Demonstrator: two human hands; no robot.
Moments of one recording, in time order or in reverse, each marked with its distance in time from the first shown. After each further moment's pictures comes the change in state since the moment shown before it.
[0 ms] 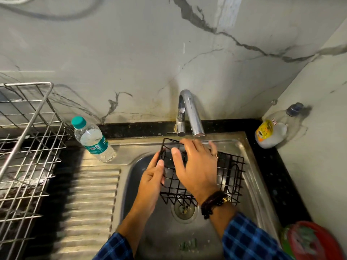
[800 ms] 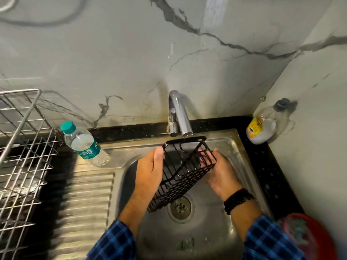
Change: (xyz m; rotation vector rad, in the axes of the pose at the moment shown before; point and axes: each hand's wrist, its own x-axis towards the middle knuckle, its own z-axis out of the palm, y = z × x) left_hand 0.022 0.025 0.019 0.441 0.095 0.358; right_hand -0.005 0.085 0.004 1.428 -0.109 1.017
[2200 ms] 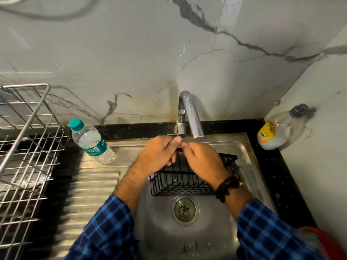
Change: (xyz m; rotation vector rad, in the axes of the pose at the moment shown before) left_hand 0.064 0.020 -0.017 0.223 -0.445 0.004; right_hand -0.012 -0.028 0.065 -1.368 -0.220 -0.830
